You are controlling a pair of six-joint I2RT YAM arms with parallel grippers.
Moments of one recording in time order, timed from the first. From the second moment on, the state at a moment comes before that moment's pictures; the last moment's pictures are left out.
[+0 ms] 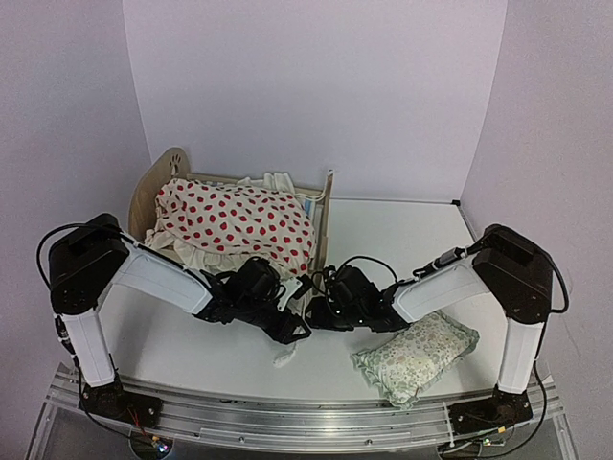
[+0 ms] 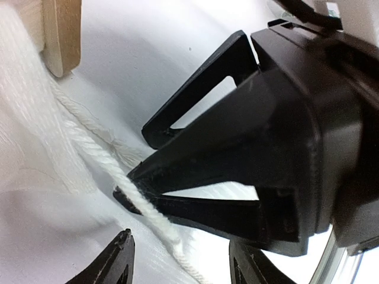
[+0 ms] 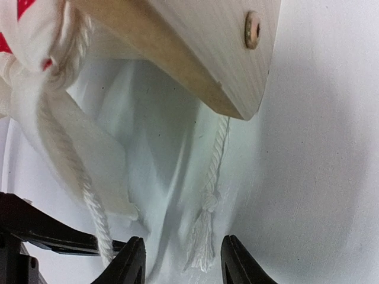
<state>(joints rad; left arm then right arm) -0.98 1.83 0.90 0.14 0.26 -0.25 0.99 1.95 0.96 0.21 0.06 0.85</state>
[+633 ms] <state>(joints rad) -0.98 1.62 0.78 0.04 0.13 -0.18 1.05 1.99 1.05 0.10 0.21 0.72</state>
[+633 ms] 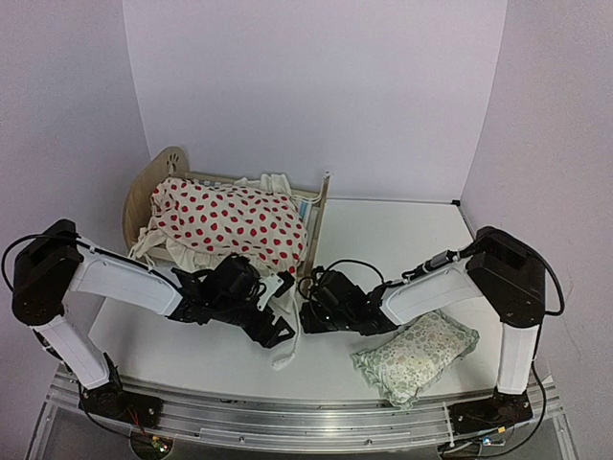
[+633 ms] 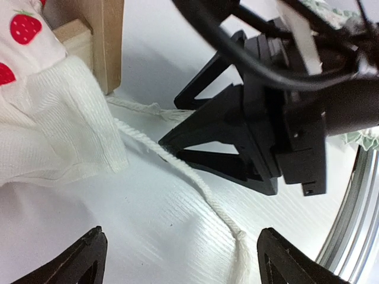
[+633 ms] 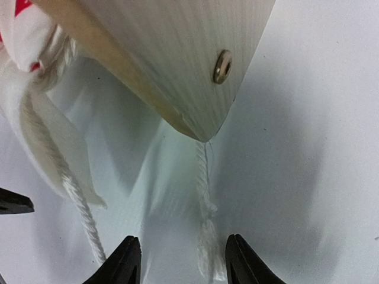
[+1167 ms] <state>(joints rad) -0.98 1.47 0.61 0.20 -0.05 -0.28 1.07 2.03 1.09 0.10 0.24 0.68</state>
